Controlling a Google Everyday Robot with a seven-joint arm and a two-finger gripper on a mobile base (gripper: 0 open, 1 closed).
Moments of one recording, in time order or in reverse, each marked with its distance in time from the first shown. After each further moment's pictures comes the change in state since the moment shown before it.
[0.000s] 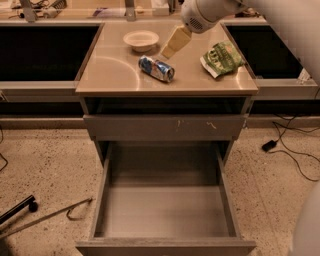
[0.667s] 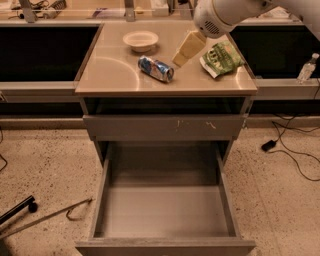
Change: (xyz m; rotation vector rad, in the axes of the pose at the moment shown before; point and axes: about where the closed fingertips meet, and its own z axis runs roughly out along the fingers) arm 0.013 0.031 -0.054 -0.007 0.051 0.012
